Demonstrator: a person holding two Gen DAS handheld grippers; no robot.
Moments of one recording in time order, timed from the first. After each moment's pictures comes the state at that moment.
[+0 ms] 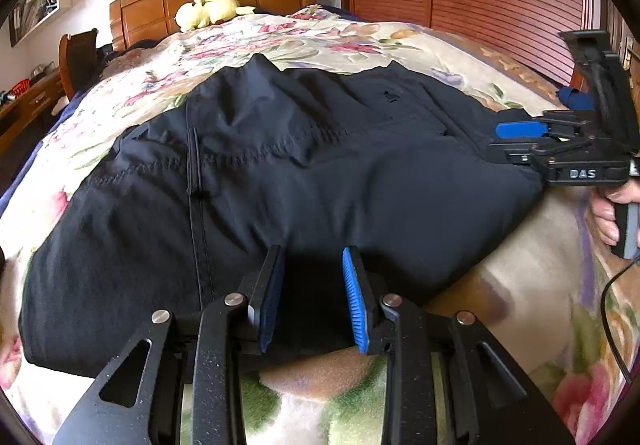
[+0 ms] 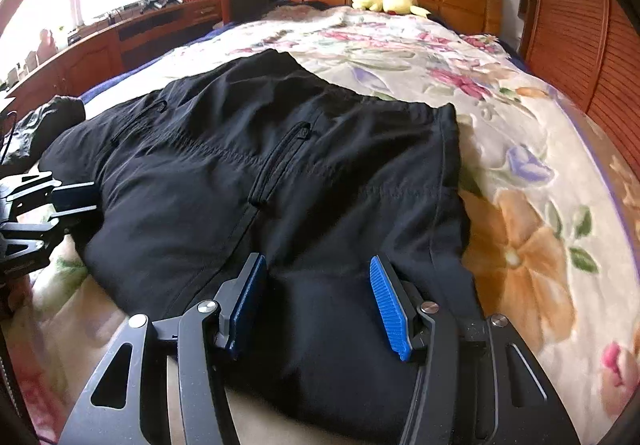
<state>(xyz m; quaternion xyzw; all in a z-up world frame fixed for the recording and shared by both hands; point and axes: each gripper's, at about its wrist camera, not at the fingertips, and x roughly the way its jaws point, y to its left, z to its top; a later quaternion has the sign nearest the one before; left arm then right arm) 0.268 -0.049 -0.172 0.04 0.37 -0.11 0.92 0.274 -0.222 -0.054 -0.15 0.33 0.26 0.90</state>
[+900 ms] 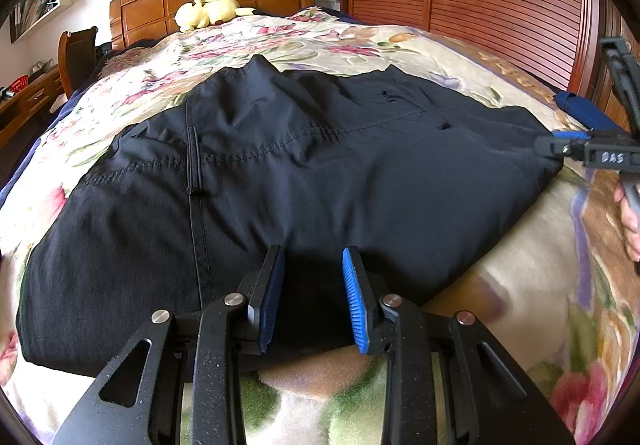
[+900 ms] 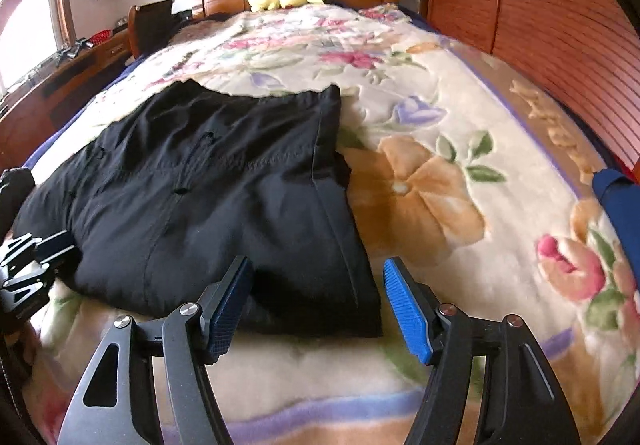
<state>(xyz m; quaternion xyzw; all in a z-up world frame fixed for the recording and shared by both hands) 0.267 -0.048 -0.172 0.04 0.37 -0.11 0.92 0.247 -0.262 -0.040 -0.05 0.37 0.12 0.92</state>
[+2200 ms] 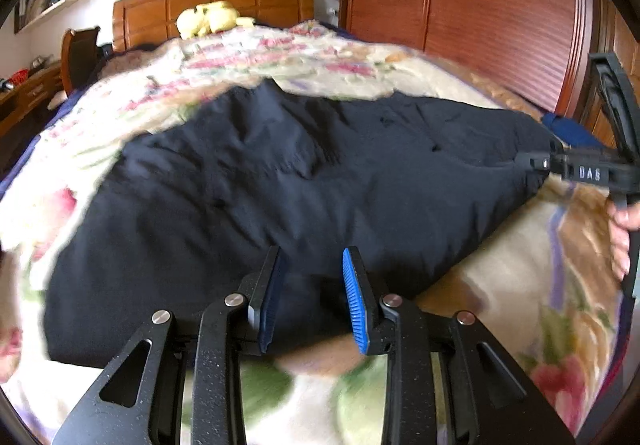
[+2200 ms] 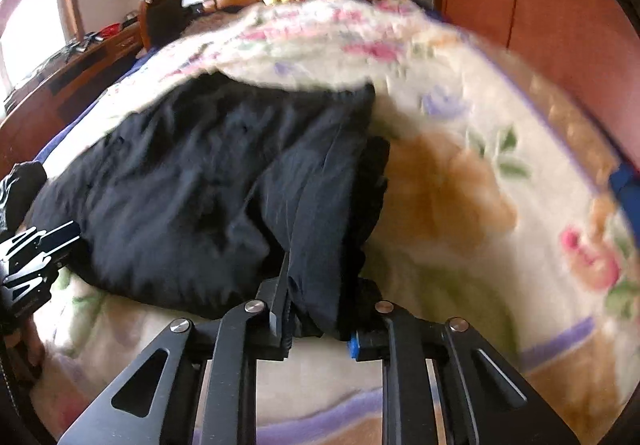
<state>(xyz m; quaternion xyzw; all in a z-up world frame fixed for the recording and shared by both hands) 0.246 -0.023 -0.145 0.01 0.34 -0.12 0.93 0.236 -0.231 -0.013 -0.06 0.35 0.15 0.92</state>
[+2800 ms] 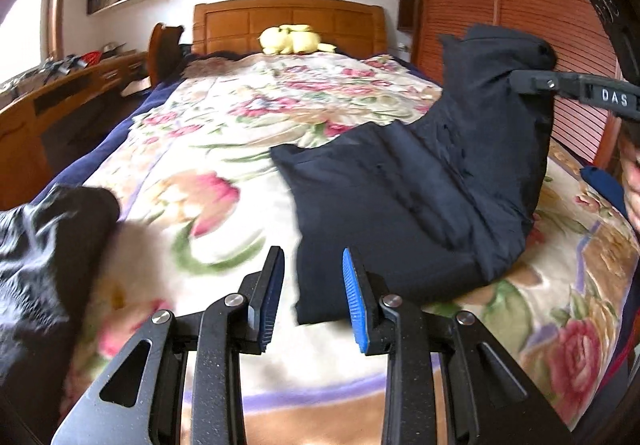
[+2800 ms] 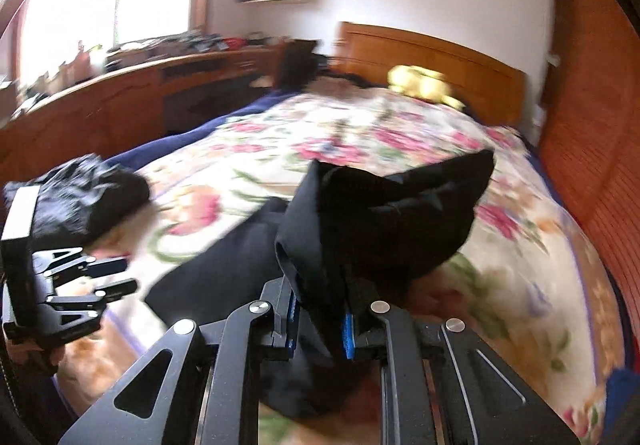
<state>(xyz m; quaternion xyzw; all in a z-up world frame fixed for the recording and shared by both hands) 0.186 0.124 -0.115 -0.03 0.31 -0.02 0.95 0.182 -0.017 0.079 -0.18 0.23 0.32 0.90</state>
